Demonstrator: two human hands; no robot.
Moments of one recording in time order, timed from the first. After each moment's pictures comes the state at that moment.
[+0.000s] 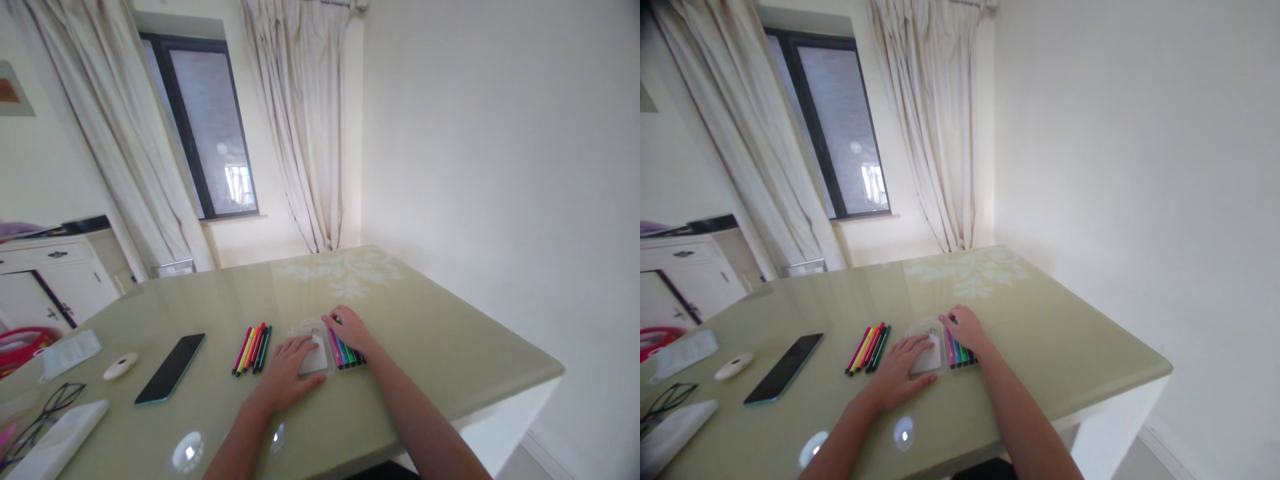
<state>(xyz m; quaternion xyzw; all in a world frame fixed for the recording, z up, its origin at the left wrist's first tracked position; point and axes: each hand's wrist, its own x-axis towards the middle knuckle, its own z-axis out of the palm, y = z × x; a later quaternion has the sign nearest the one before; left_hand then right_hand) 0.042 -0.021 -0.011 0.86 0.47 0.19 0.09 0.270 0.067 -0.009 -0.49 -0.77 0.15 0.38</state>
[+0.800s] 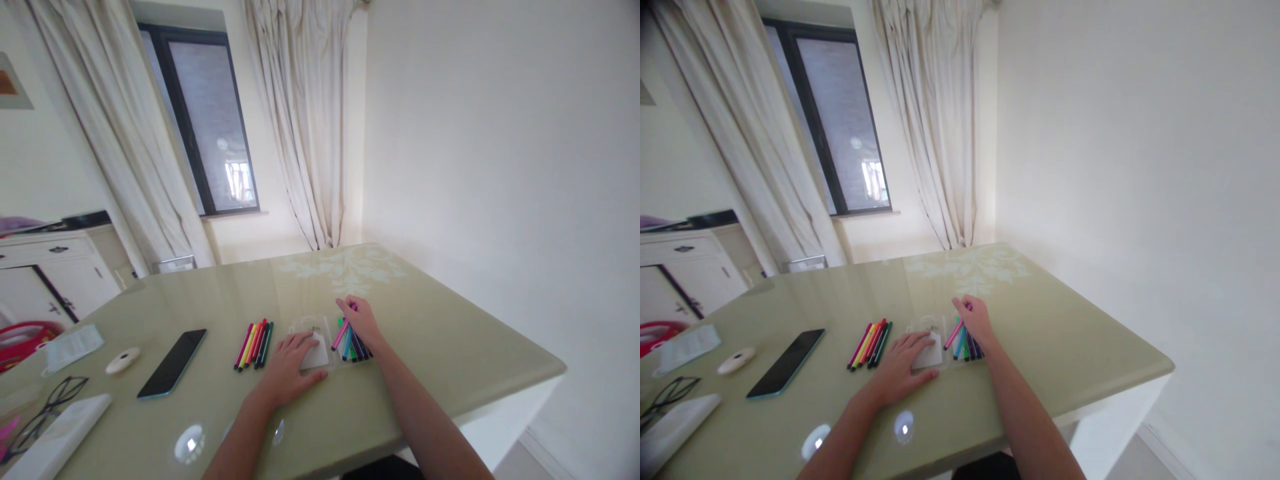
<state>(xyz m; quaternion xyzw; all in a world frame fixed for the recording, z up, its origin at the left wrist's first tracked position) 0.044 -0.022 -0.008 0.85 0.48 0.19 0.09 0.279 0.060 0.009 -0.47 -0.61 0.26 0.58</state>
